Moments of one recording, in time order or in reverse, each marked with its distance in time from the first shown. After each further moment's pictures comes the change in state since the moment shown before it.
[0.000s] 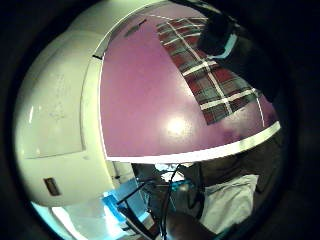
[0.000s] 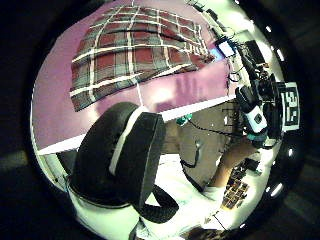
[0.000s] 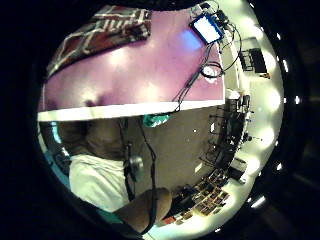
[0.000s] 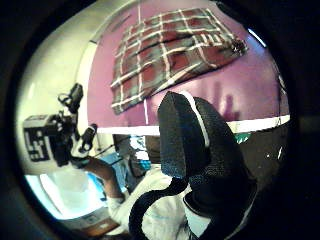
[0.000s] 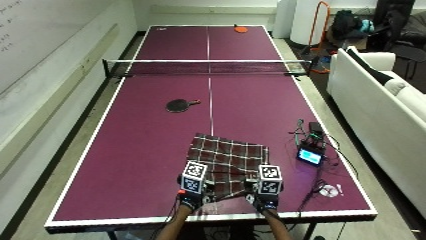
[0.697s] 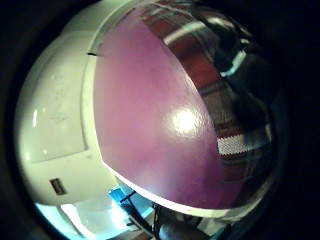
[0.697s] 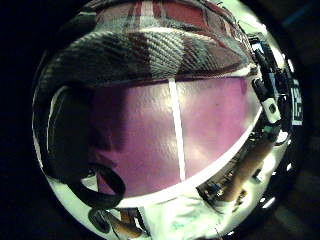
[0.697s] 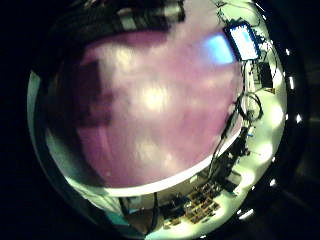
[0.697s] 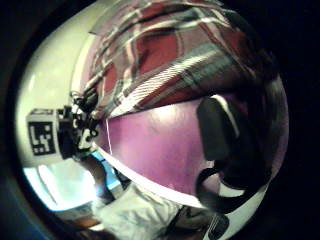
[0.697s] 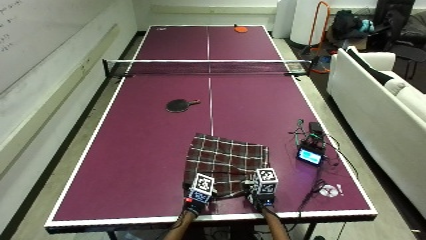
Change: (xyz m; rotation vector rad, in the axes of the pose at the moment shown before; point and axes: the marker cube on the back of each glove) left arm 0.013 0.004 0.042 -0.067 -0.138 -0.050; right arm -0.007 -0.030 0.038 -0.007 -0.031 -0.145
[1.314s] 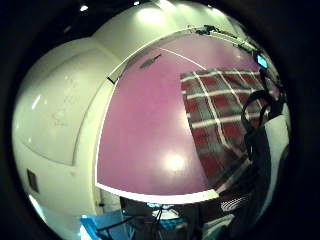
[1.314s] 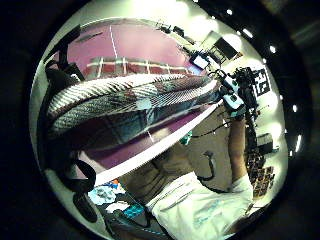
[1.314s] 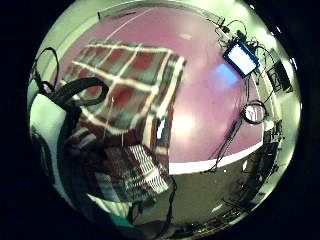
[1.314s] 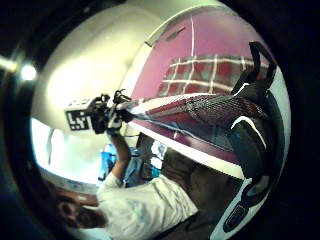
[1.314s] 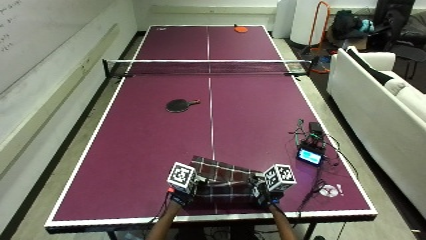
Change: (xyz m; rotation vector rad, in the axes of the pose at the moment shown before) left arm -0.070 -0.038 -0.053 0.626 0.062 0.078; right arm 0.011 -0.014 -0.038 0.359 -0.343 -0.167
